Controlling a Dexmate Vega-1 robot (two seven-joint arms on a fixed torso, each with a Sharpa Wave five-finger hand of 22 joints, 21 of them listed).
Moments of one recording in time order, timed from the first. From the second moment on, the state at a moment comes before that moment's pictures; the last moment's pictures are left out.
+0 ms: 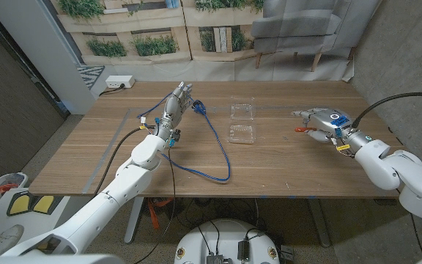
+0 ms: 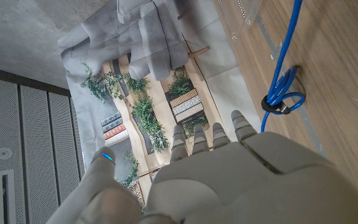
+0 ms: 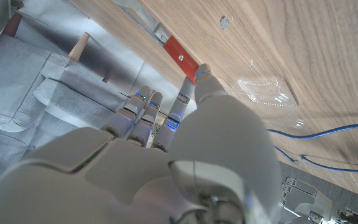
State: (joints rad) left arm 0.94 0.53 0.42 -1.55 -0.49 -0.33 0.09; left_hand 0.06 0.05 0.44 -0.08 0.19 0.12 -0.09 0.19 0.18 0.02 0.01 0.22 0.19 -0.14 0.06 0.18 0.18 -0.05 0.13 0.19 0.17; right arm -1.55 -1.09 0.05 -2.14 -0.79 -0.18 -0.09; right_hand 1.17 0.15 0.26 -0.15 0.18 0.26 -0.19 0.19 0.20 0.75 -0.19 0.64 0.47 0.36 -0.05 0.30 0.33 0.39 -0.05 0.20 0.17
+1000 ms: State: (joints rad) left arm 0.94 0.54 0.42 -1.58 -0.46 -0.30 0.12; left_hand 0.07 0.05 0.44 -0.09 0.18 0.12 -0.09 0.19 0.18 0.02 0.01 0.22 0.19 -0.14 0.06 0.18 0.18 -0.05 0.13 0.19 0.17; right arm -1.40 -1.15 -0.04 -2.09 -0.76 -0.11 -0.15; right_hand 1.19 0.15 0.26 -0.14 0.18 0.28 -0.19 0.19 0.20 0.75 -0.19 0.67 0.47 0.37 -0.04 0.30 0.33 0.39 -0.05 0.20 0.17
